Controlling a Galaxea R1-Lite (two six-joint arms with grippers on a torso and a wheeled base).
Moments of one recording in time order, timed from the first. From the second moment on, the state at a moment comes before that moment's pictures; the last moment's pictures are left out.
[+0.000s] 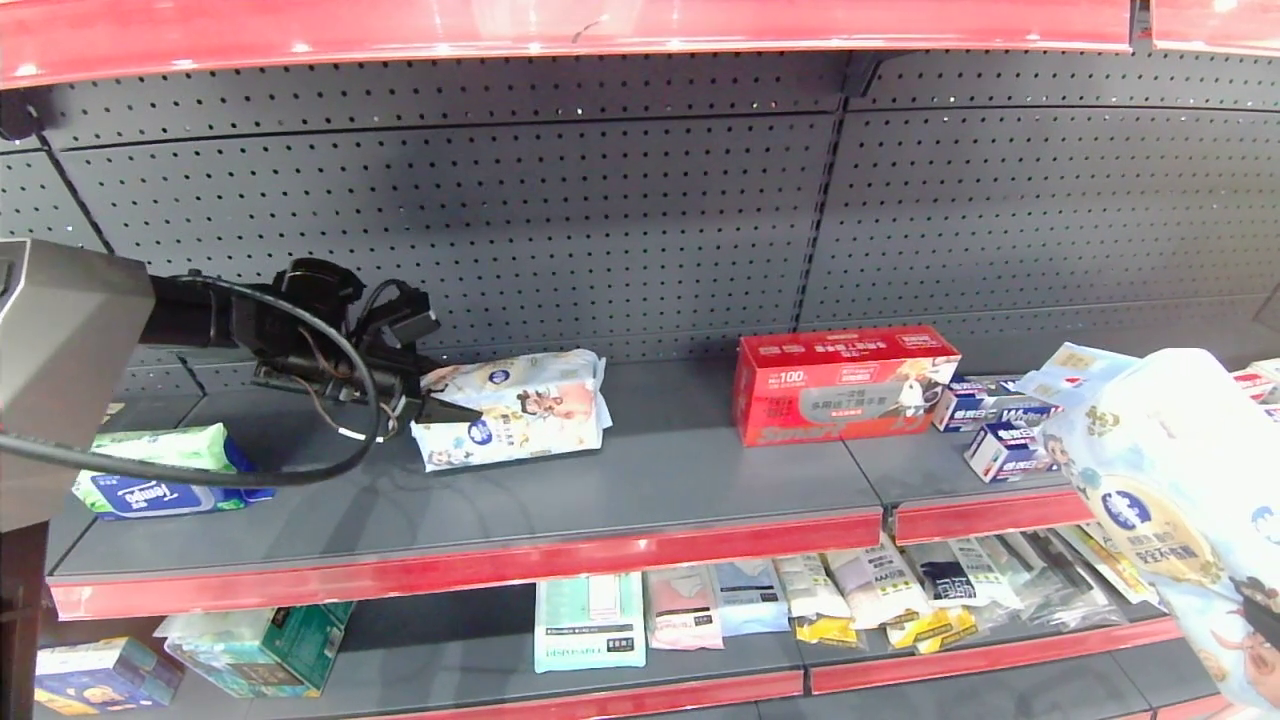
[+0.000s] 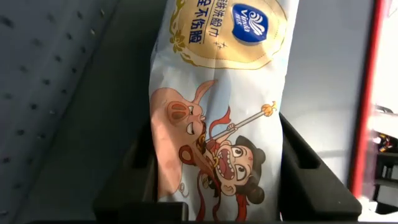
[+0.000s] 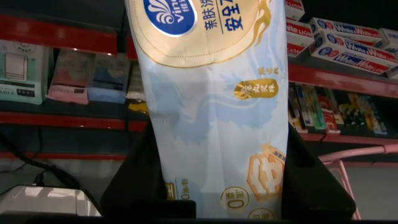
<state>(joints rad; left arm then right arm) 0.03 2.28 -1.70 0.36 -0.86 0.98 -0.01 0.70 -0.33 -0.02 -0.09 -0.31</state>
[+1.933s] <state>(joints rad) 0.12 2.03 -1.10 0.10 -0.95 1.26 -0.01 0.70 -0.37 -0.02 -0.09 -0.32</state>
